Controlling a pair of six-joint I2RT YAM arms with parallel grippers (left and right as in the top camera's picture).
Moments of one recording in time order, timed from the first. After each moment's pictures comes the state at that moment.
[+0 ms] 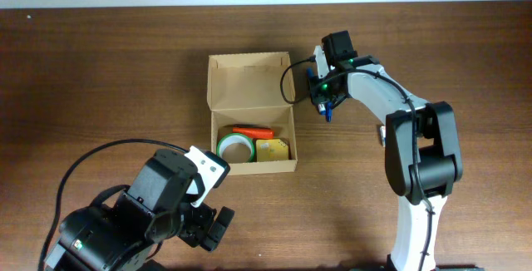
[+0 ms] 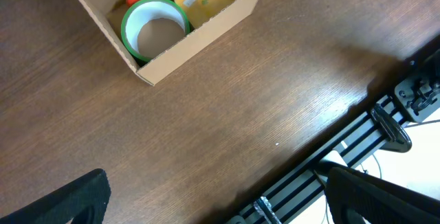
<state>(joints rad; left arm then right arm) -0.62 0.91 1.22 -1.37 0.08 -0.05 0.23 2.19 1.55 -0.59 -0.13 0.05</state>
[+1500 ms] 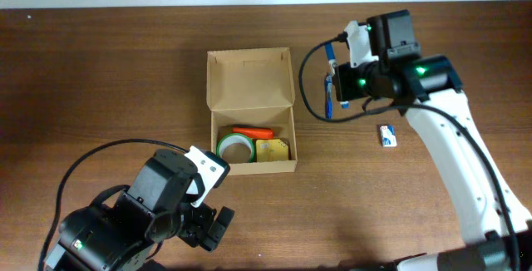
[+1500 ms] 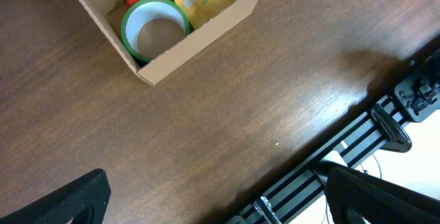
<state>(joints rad) -0.62 0.91 1.22 -1.37 0.08 -0.05 0.23 1.58 1.55 -0.98 -0.19 0.05</state>
